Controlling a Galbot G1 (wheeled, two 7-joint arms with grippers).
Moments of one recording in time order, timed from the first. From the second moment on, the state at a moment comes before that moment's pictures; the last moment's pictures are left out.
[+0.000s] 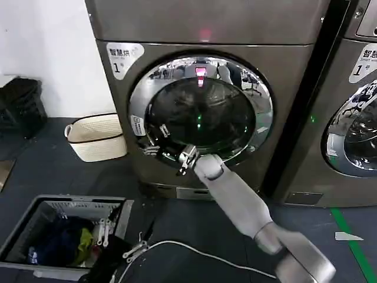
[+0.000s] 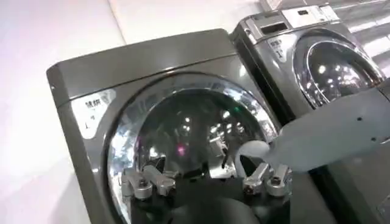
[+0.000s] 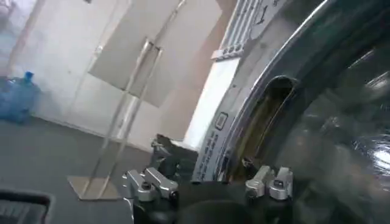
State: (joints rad) left arm 1.80 -1.48 -0.71 -2.23 0.08 -0.57 0.40; right arm -0.25 1.45 -0.27 1.00 0.38 0.36 -0.62
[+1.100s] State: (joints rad) left arm 1.69 -1.40 -0.95 -2.23 -0.22 -0.46 0.42; right arm -0.47 1.05 -0.21 1.57 0.80 0.24 -1.34
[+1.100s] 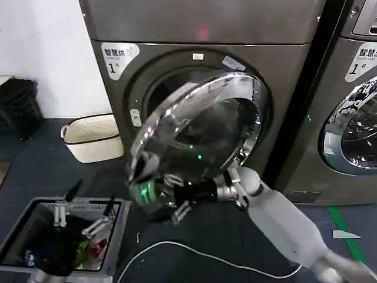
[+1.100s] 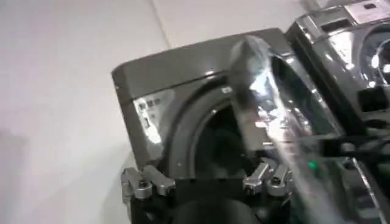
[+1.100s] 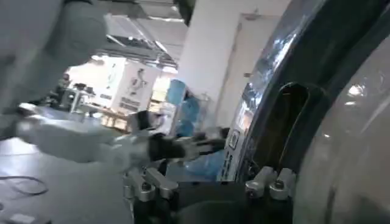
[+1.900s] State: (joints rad) left arm 1.33 -1.18 -0.55 -2.10 -0.03 -0.35 0.41; right arm -1.09 0.90 0.56 1.77 0.61 0.46 -1.06
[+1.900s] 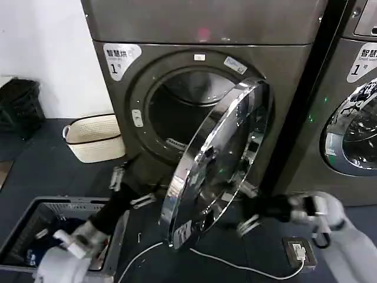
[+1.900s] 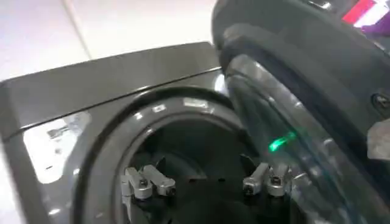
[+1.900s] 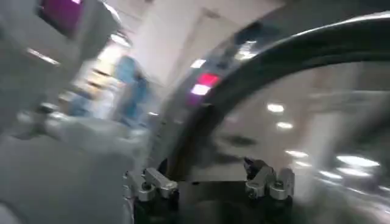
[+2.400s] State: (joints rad) left arm 1.15 -1.17 -0.28 -1.99 -0.03 -0.41 0.42; right arm -1.61 1.25 1.32 1.99 0.16 0.10 -0.06
